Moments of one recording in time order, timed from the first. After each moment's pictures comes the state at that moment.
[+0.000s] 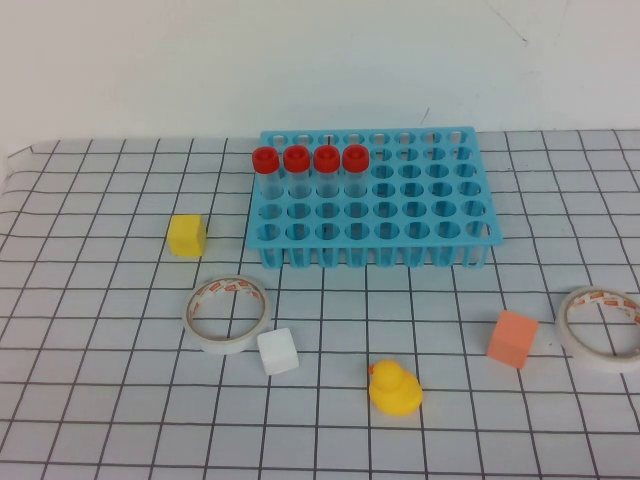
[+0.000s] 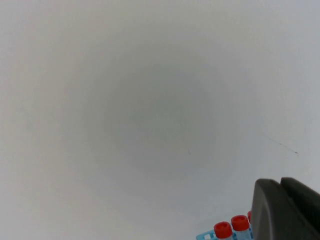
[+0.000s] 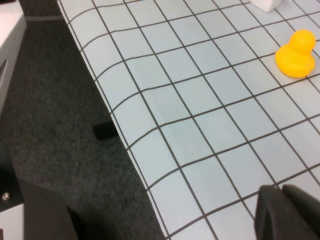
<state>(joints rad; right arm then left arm) 0.54 0.28 -0.45 0.44 0.98 -0.69 -0.33 -0.01 -0.23 0.90 -0.06 -0.77</state>
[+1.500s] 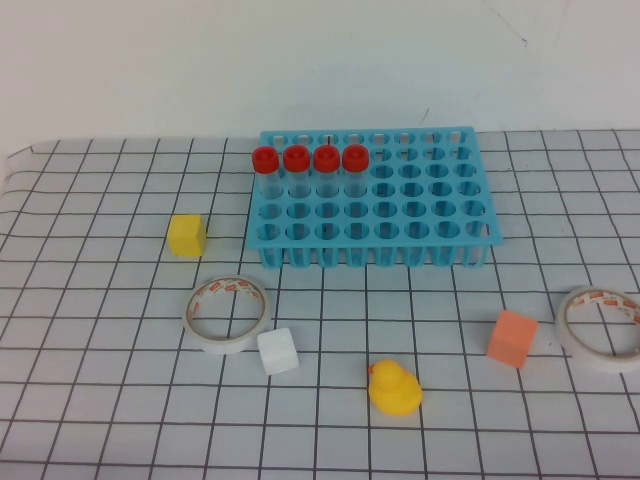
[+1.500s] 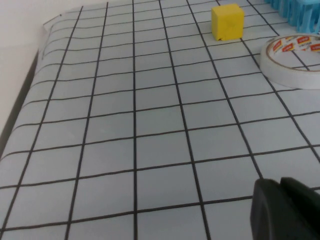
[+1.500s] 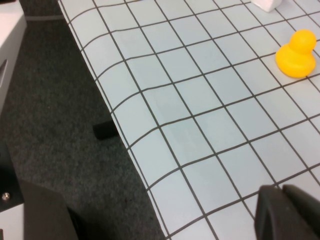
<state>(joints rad) 0.54 0.28 -0.45 0.44 0.98 -0.69 -0.05 -0.01 0.02 -0.15 0.35 0.16</state>
